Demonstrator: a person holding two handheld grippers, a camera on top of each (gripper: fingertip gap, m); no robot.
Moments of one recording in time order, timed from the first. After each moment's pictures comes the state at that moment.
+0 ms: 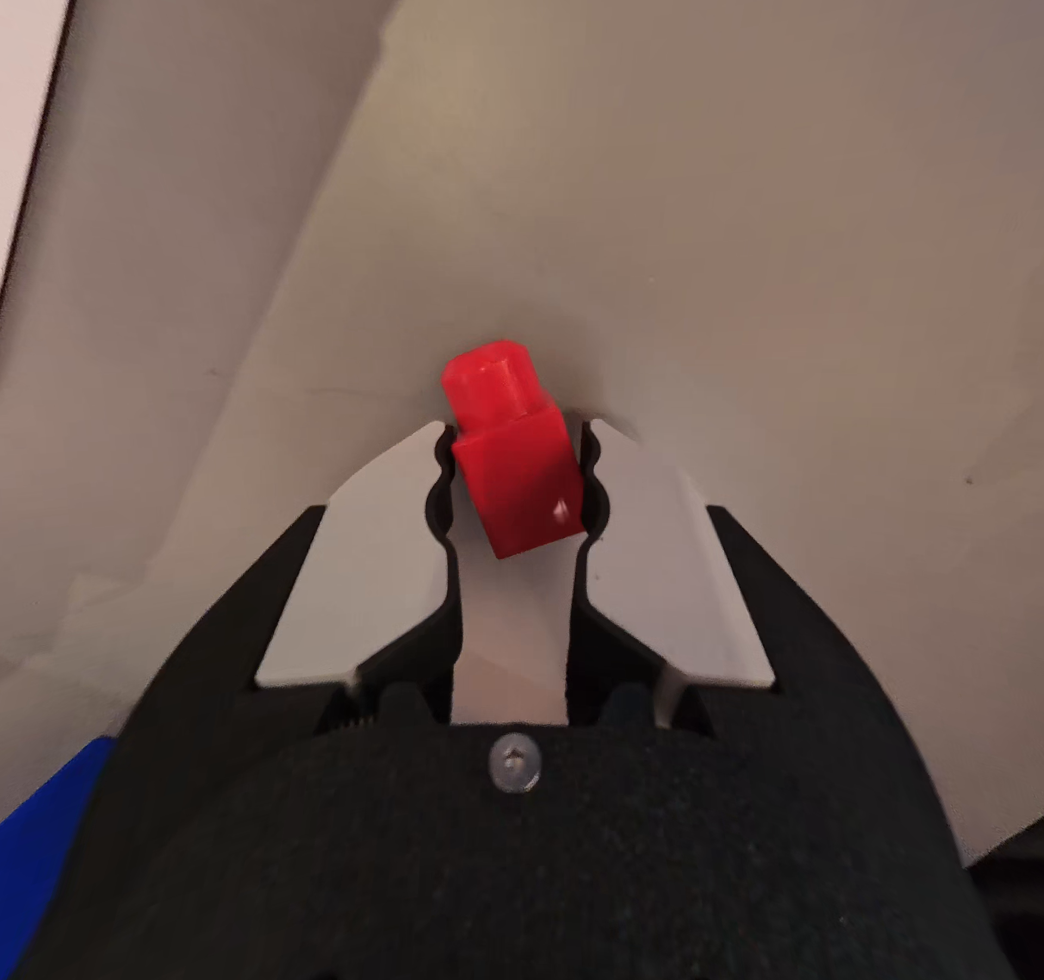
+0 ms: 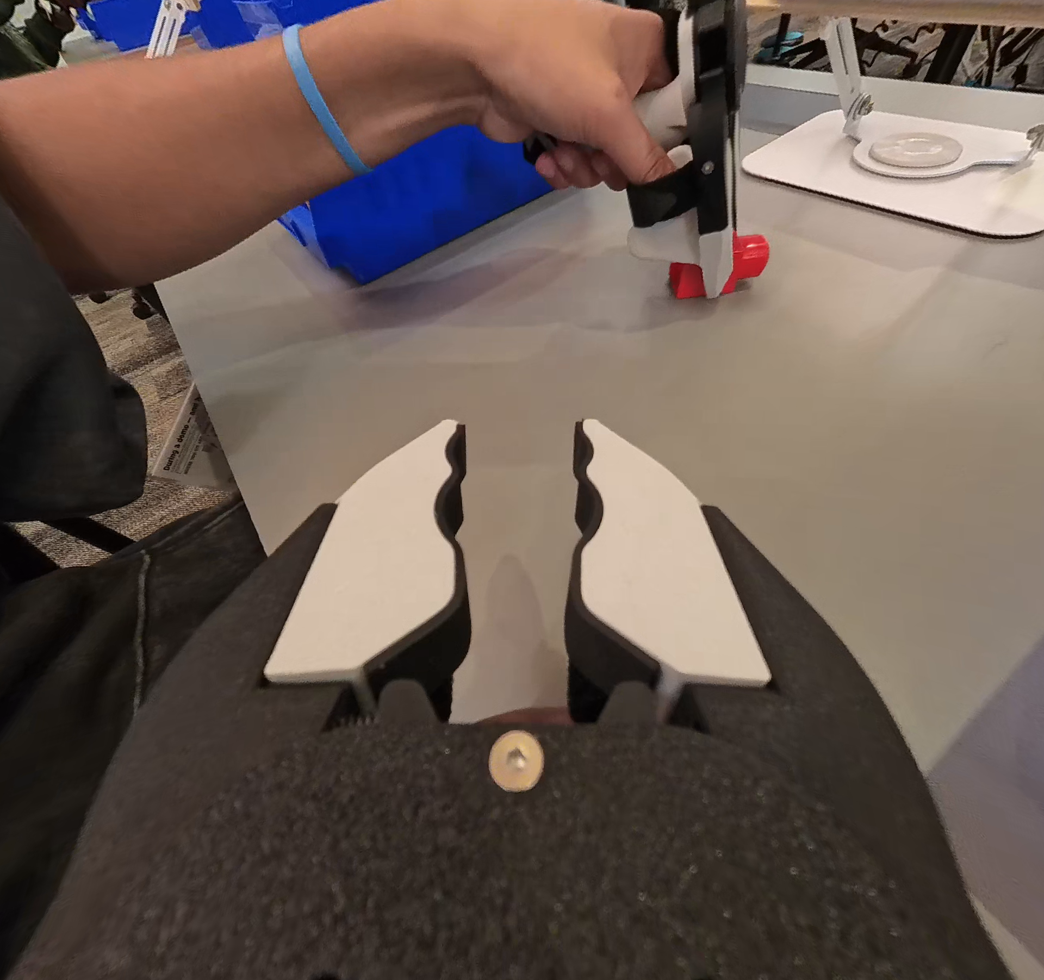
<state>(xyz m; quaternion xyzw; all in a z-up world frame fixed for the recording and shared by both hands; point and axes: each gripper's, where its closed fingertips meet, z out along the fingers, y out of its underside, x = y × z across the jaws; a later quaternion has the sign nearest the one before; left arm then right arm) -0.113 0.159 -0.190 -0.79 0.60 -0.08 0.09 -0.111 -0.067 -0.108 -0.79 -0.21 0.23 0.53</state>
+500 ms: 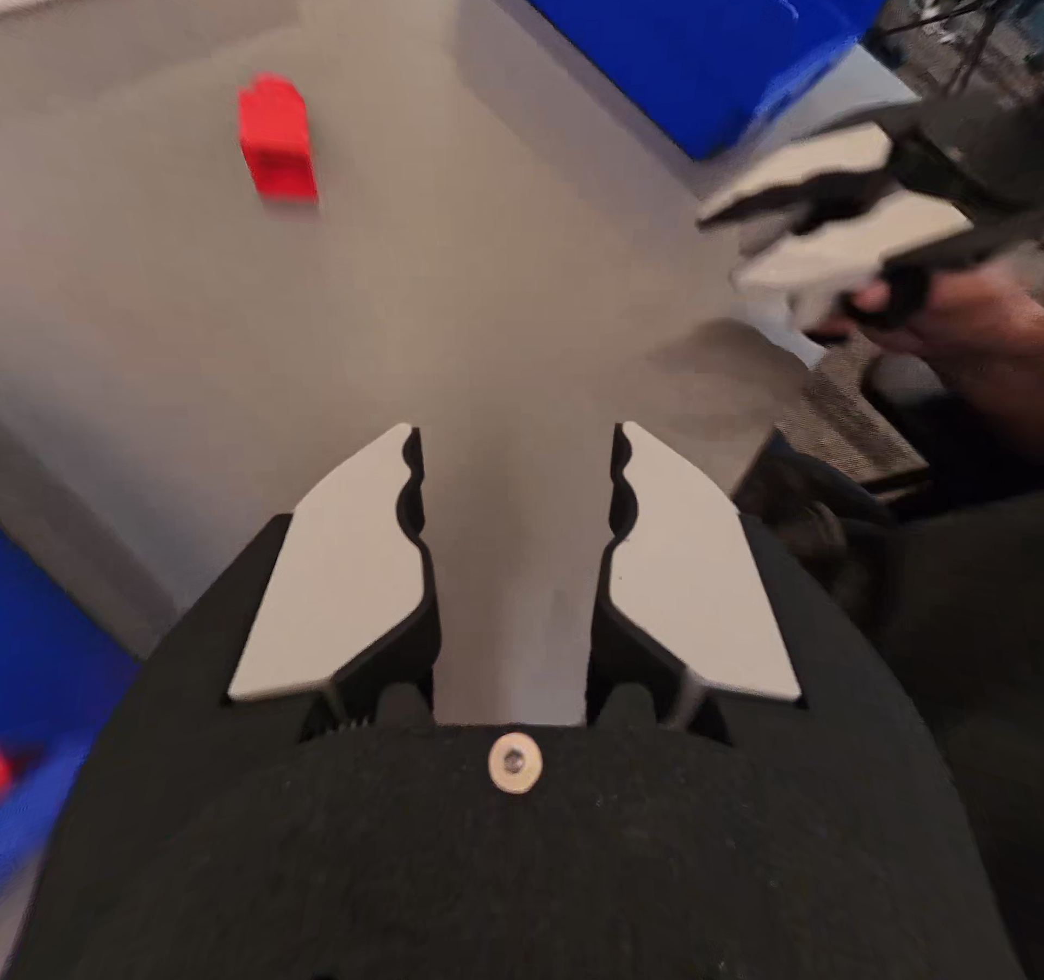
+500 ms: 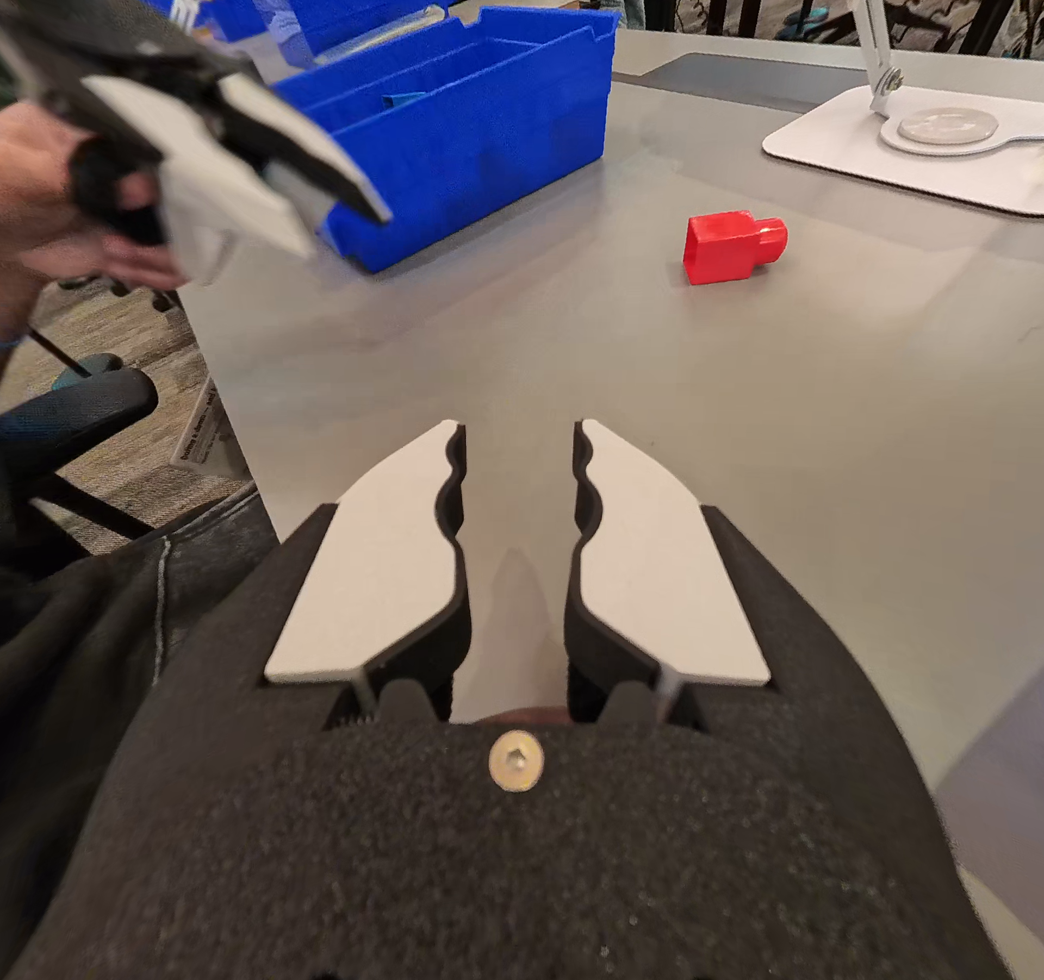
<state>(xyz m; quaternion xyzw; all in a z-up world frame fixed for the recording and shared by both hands) -0.236 -0.018 -0.099 -0.78 0.45 -0.32 0.30 -0.113 -0.071 -0.112 -0.79 -0.21 0.24 0.52</state>
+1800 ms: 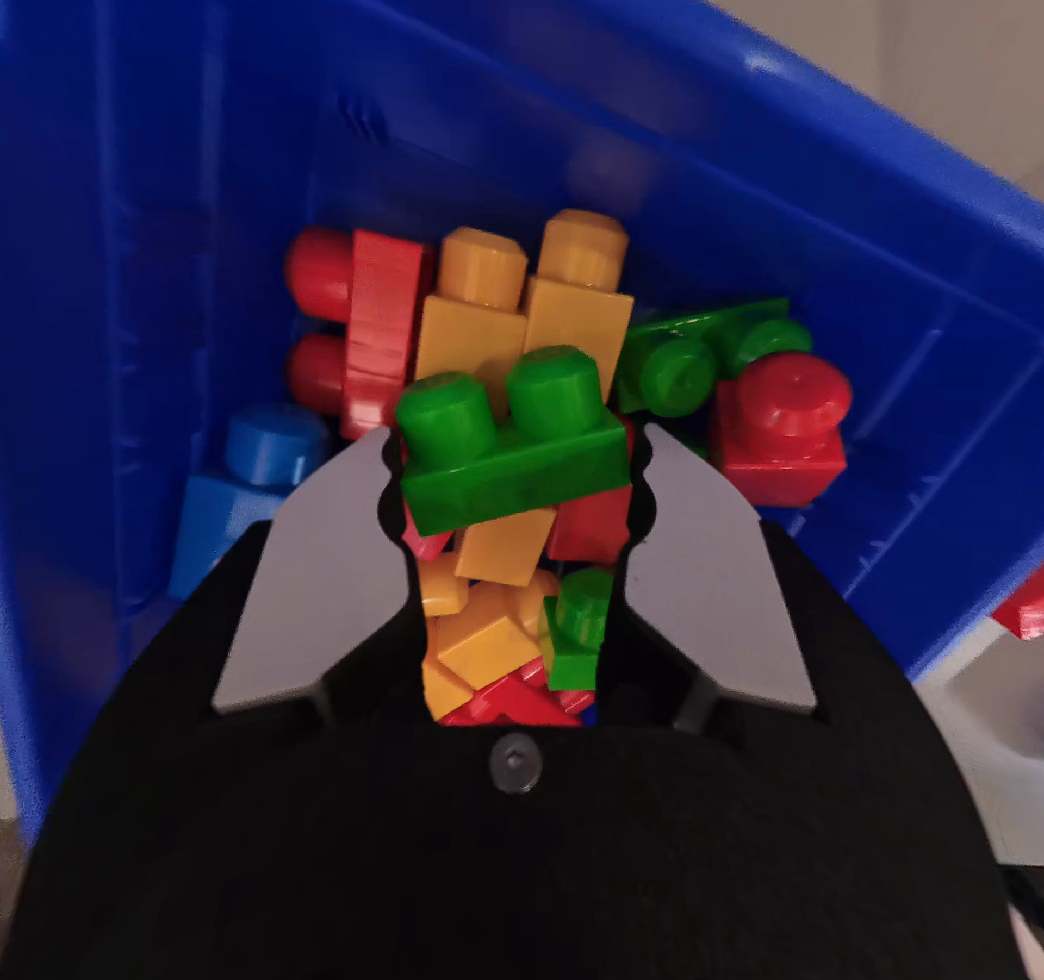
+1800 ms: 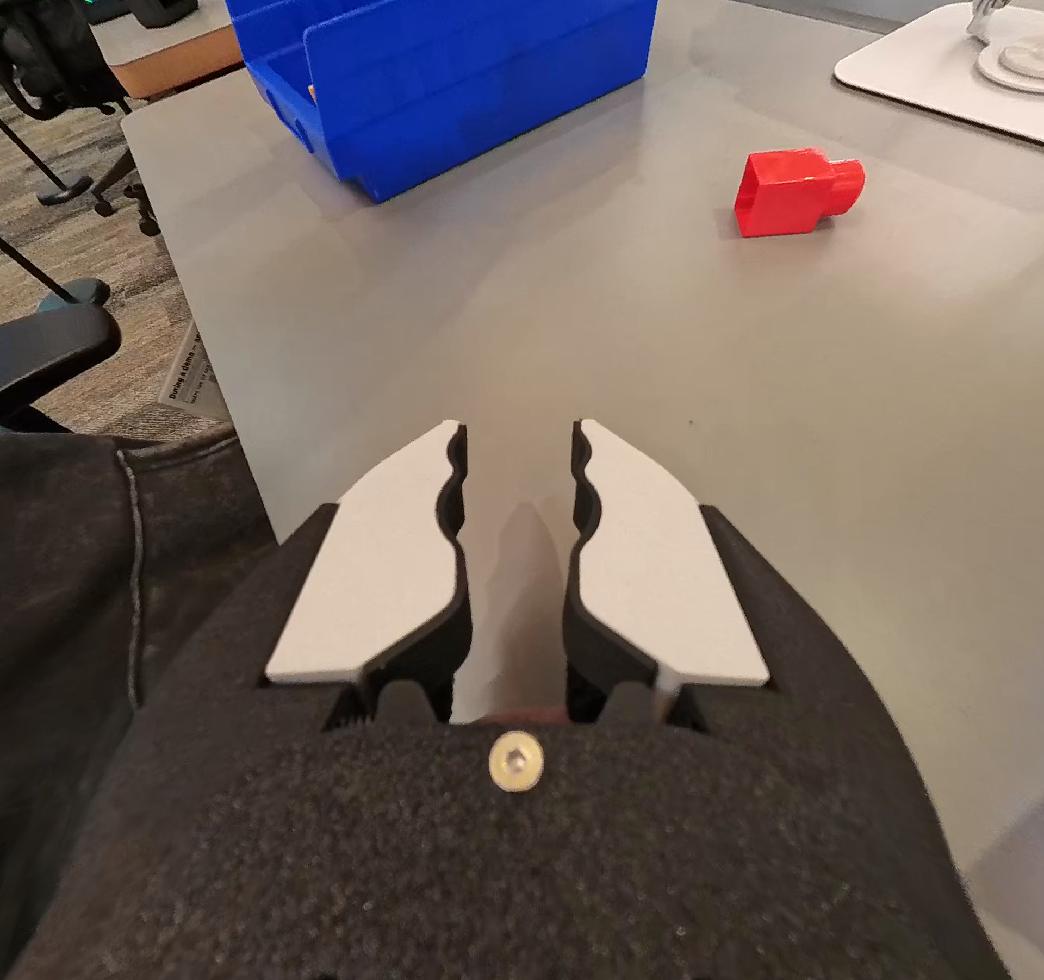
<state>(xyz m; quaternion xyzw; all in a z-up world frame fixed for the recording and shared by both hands) -0.410 0.265 -0.154 -1.00 -0.02 -0.06 0.06 -0.130 -0.070 -0.137 -0.81 -0.25 0.23 0.48</state>
